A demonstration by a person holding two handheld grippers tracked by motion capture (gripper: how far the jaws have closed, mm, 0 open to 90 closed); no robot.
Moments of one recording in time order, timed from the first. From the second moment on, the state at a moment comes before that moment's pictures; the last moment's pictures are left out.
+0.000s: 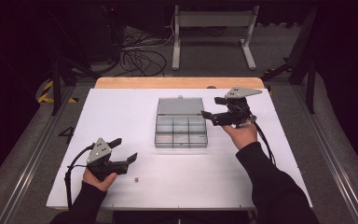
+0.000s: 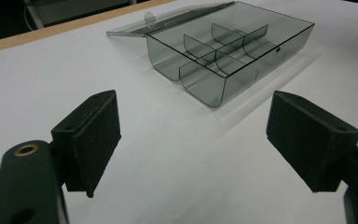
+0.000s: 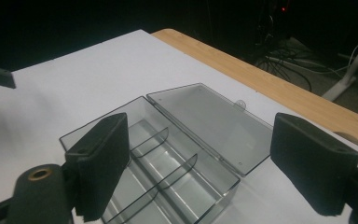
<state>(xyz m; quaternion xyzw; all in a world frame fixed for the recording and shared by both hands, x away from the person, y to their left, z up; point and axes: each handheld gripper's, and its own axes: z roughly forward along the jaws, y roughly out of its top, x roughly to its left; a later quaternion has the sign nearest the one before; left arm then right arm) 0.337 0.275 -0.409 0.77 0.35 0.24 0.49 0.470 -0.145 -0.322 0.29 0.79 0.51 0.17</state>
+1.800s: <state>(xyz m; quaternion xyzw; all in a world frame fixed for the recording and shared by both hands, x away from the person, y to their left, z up) 0.329 0.276 -0.387 0.79 0.34 0.22 0.46 0.374 -0.204 -0.417 0.29 0.79 0.52 0.13</state>
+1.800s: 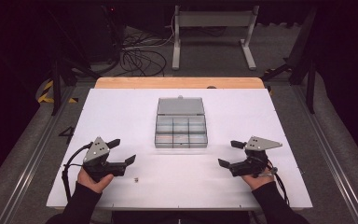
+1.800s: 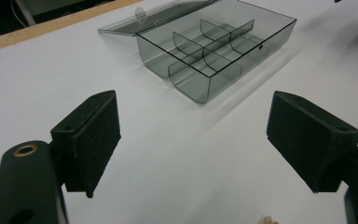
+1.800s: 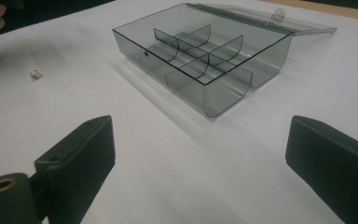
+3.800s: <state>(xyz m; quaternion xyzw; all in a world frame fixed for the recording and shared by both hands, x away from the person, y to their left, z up) 0.314 0.226 -0.393 0.94 0.23 0.11 0.22 0.375 -0.196 -0.428 0.29 0.81 0.49 0.13</state>
